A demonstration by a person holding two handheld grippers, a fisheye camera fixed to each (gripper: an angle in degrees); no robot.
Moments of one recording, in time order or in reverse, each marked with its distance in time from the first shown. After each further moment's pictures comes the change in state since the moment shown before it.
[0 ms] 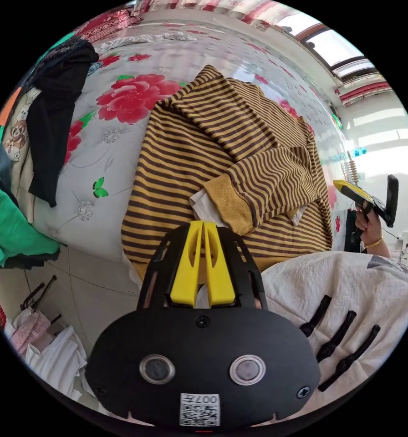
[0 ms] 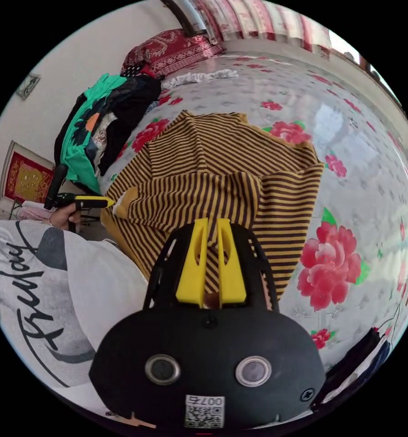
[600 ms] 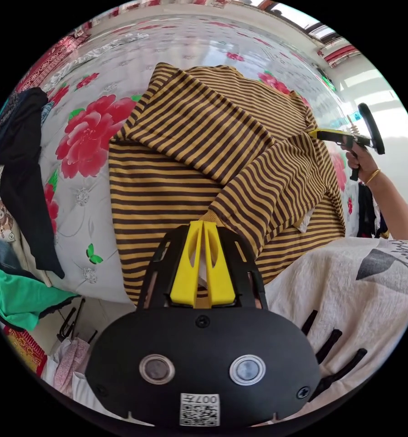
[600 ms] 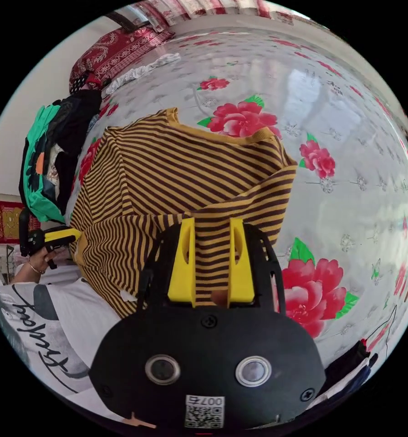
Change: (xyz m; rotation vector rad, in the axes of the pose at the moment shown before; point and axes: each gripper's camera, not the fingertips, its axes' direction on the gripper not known) left arm 0.053 -0.078 0.023 -0.127 -0.087 0.168; right arm 0.069 -0.129 0.083 -0.190 0.045 0.065
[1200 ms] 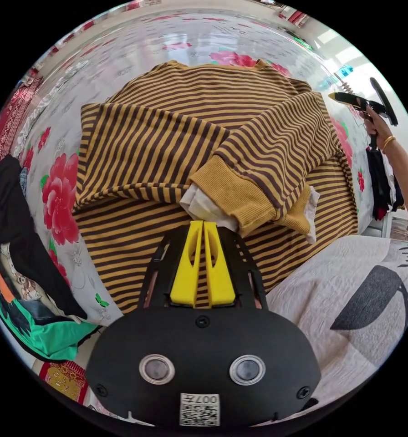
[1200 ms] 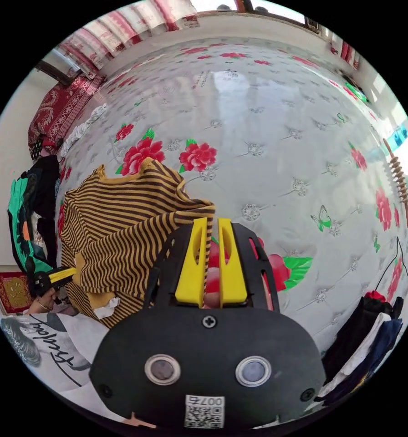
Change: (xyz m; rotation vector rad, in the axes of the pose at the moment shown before) left arm 0.091 -0.058 0.009 -0.051 -0.126 0.214; right arm 0.133 0.054 -0.072 0.263 0.076 0.387
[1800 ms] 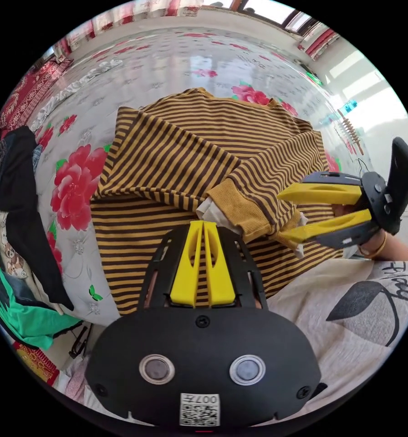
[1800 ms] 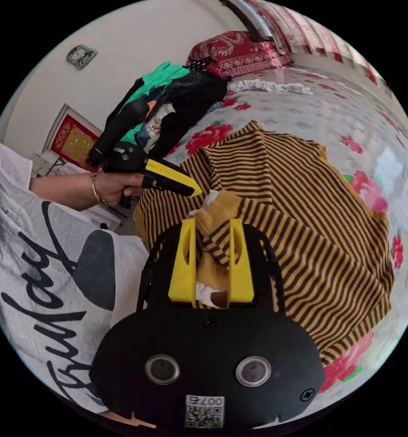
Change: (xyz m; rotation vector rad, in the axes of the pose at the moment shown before) left arm -0.015 0.035 -0.028 0.149 0.064 -0.146; right arm -0.262 0.122 0.046 -0.152 -0.425 -0.961
